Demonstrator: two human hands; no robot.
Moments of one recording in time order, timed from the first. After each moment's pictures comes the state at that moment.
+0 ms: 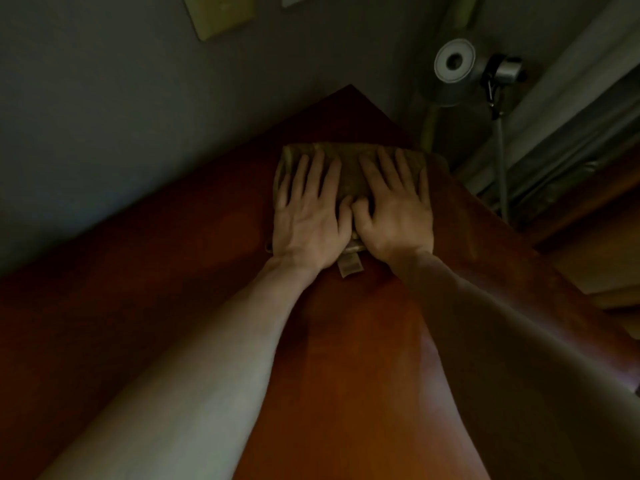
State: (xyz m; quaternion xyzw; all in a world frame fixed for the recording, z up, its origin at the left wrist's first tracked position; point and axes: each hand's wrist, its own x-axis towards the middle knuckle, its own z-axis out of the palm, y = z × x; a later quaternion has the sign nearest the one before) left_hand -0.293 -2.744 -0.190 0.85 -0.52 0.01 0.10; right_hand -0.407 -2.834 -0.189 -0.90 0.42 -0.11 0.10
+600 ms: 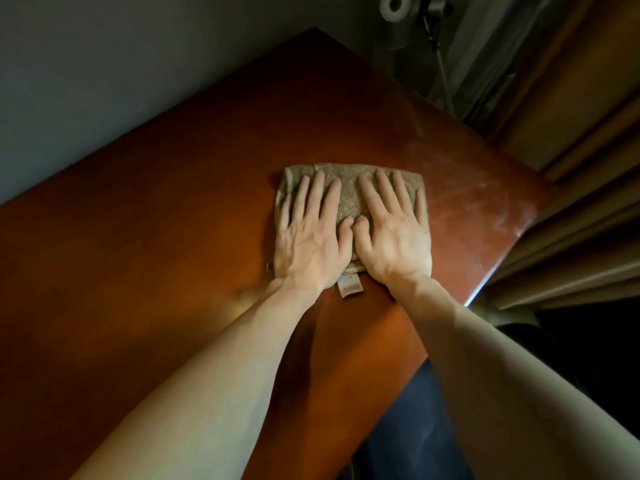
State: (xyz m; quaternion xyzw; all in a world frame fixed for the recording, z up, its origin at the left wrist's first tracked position) left_hand -0.433 -2.547 -0.193 0.81 -0.58 0.01 0.11; right_hand -0.558 -2.617 -0.188 -0.86 0.47 -0.14 0.09
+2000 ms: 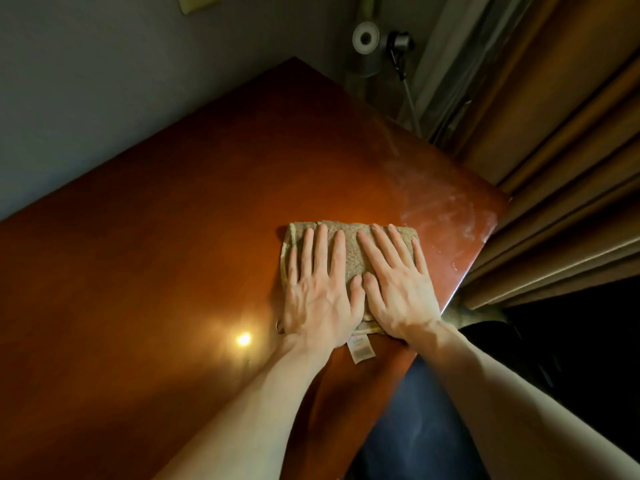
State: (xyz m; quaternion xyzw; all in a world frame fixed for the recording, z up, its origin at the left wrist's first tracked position) left_hand -0.469 -2.504 -0.200 0.79 -0.60 -0.04 0.12; right_hand -0.609 -2.578 -0.186 -0.89 0.43 -0.07 0.09
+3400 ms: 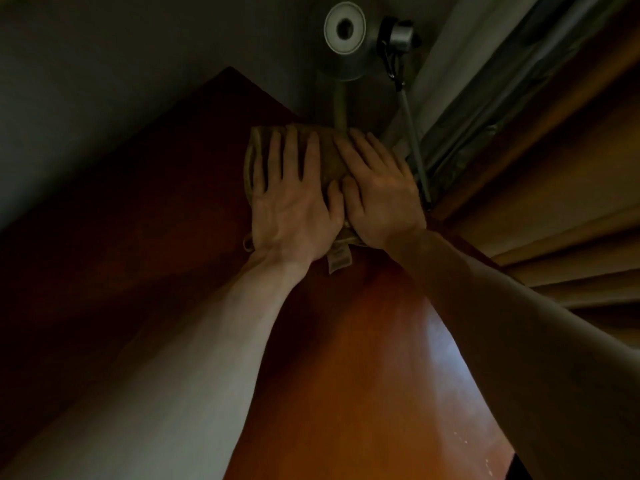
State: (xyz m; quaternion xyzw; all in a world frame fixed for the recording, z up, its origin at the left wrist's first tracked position) left_hand -0.354 -2.839 -0.197 0.81 -0.57 0.01 0.15; right_hand -0.482 -2.909 -0.184 -0.89 0.44 -0.10 0.05
